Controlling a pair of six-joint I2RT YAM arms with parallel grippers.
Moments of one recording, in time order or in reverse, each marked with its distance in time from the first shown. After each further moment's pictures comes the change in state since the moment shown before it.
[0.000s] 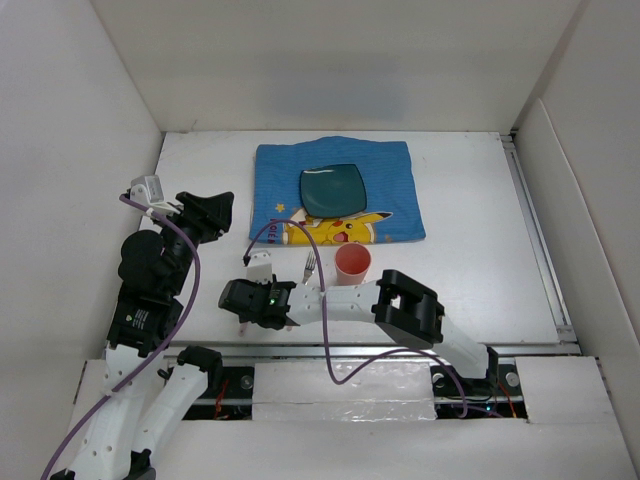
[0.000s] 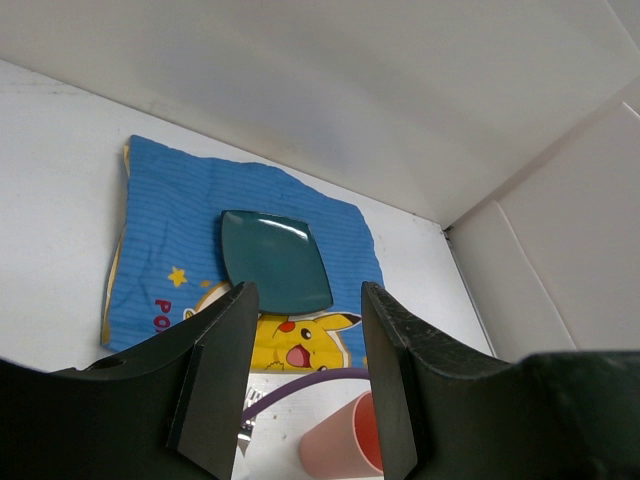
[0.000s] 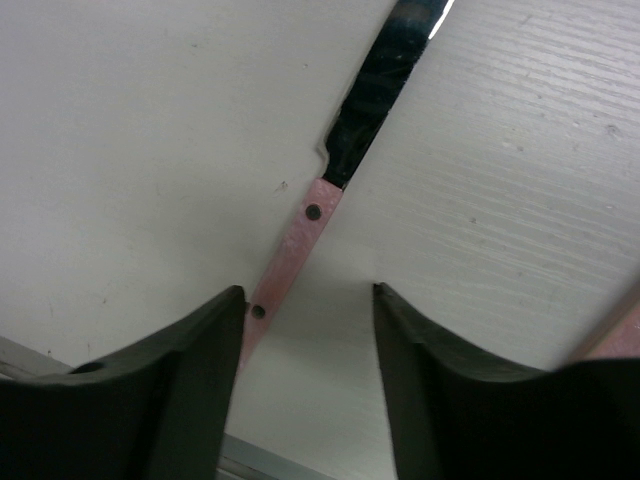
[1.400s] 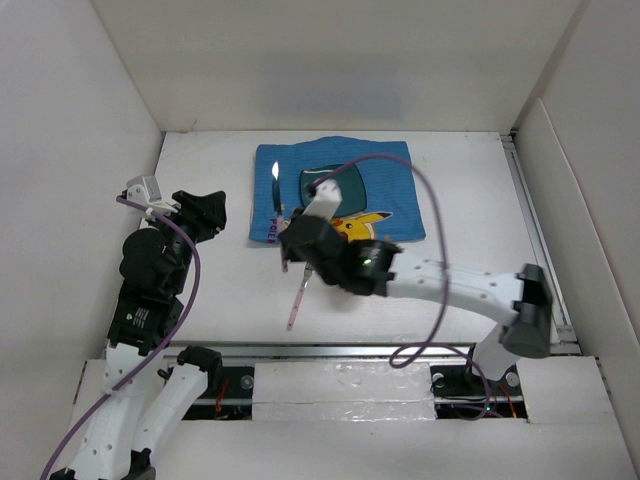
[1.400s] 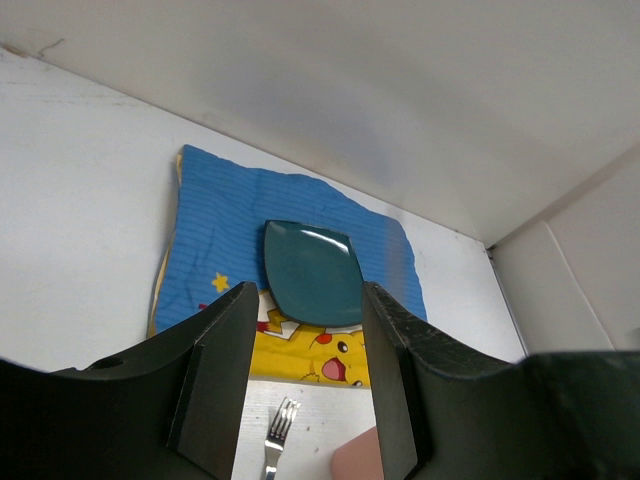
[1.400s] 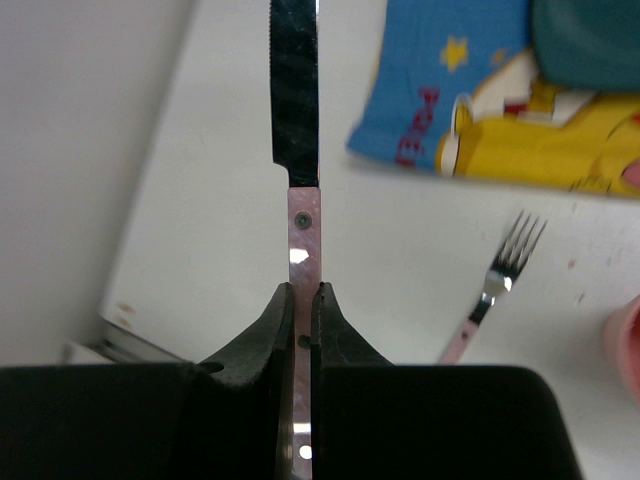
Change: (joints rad) left arm 0.000 0.005 -0.002 -0.022 -0.103 0.040; right arm -0.098 -0.576 -0.261 0.118 0.129 -0.126
